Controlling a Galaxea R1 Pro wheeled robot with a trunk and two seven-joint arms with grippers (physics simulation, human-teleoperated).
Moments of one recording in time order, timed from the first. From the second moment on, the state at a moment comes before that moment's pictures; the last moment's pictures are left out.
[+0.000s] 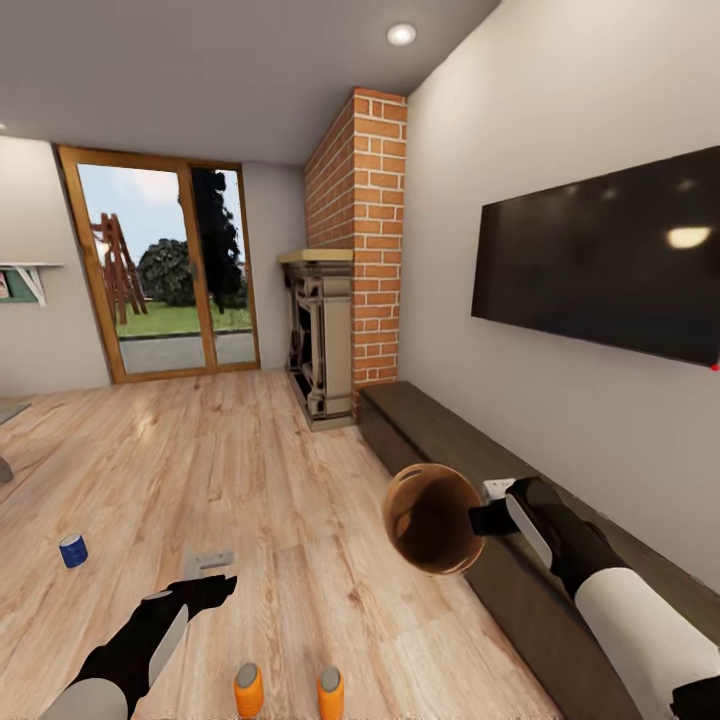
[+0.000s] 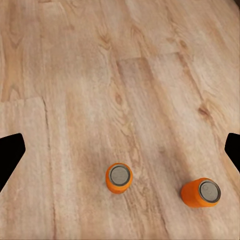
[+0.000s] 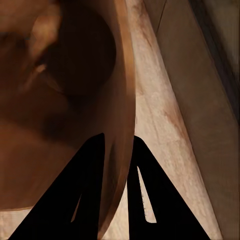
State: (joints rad) left arm -0.53 0.11 0.09 -0.56 0.06 0.27 -0.04; right arm -0.78 -0.18 0.27 -0.78 -0.26 0.92 0.08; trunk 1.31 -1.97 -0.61
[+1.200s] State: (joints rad) left arm -0.53 0.10 0.09 -0.55 0.06 0.26 -0.04; right arm -0.93 -0.17 0.28 -0.77 -0.26 1.05 0.07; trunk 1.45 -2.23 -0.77
